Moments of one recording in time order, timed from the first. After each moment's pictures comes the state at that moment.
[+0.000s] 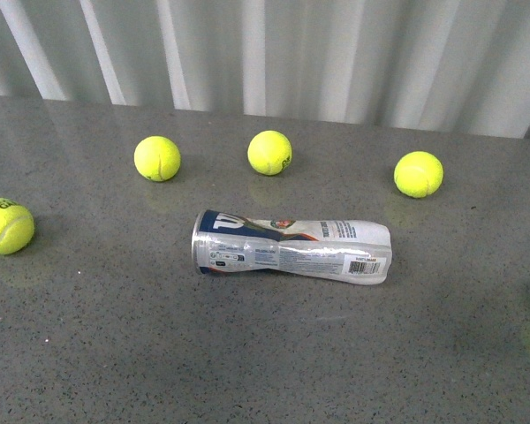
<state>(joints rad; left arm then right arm) 0.00 0.00 0.02 0.00 0.00 0.00 0.00 0.00 0.01 0.00 0.00 0.00</state>
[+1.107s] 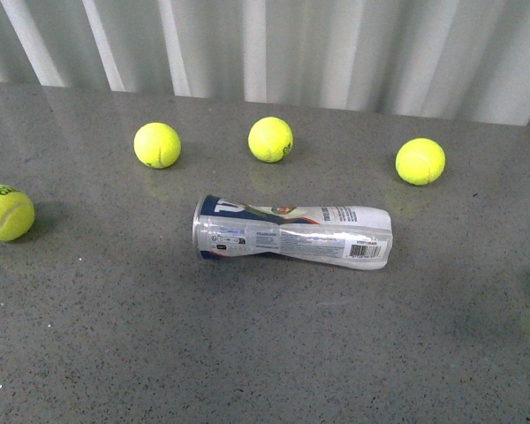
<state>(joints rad) 0.08 1.26 0.38 0.63 0.69 -0.56 0.00 0.00 0.01 0.00 0.00 0.00</state>
